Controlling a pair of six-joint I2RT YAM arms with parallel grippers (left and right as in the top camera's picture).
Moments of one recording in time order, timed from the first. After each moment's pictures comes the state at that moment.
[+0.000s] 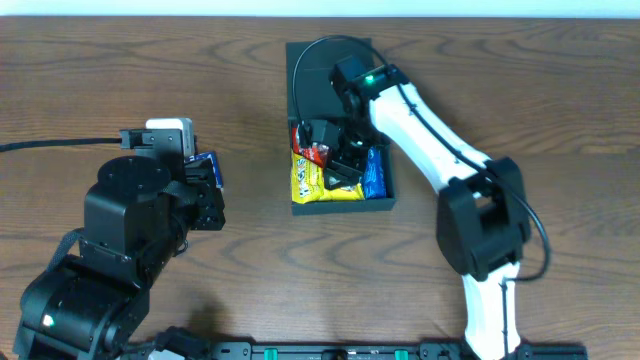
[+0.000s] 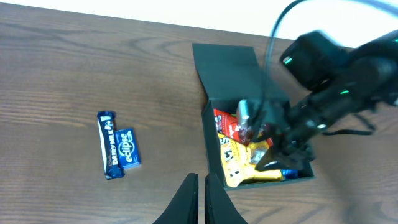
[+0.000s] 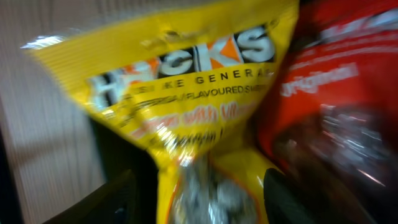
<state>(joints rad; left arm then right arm) -0.38 0.91 1.35 -1.05 -0.10 -0.35 0.49 2.15 1.85 -1.25 -0.43 -0.84</state>
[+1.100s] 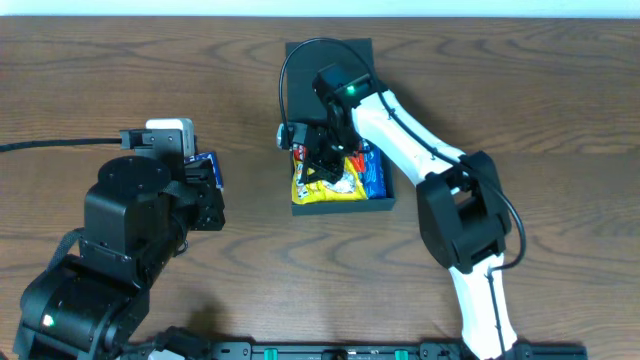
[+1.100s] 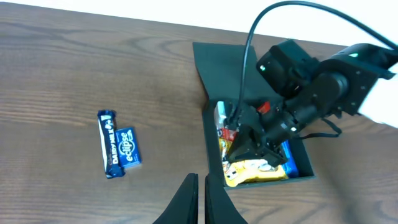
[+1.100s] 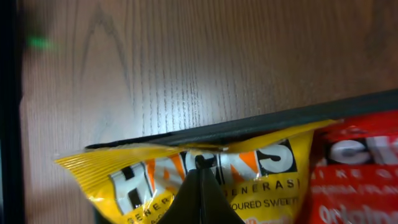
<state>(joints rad) -0.38 0.91 1.35 -1.06 -0.10 -0.35 0.54 2.29 1.85 -1.13 -0.62 -0.76</state>
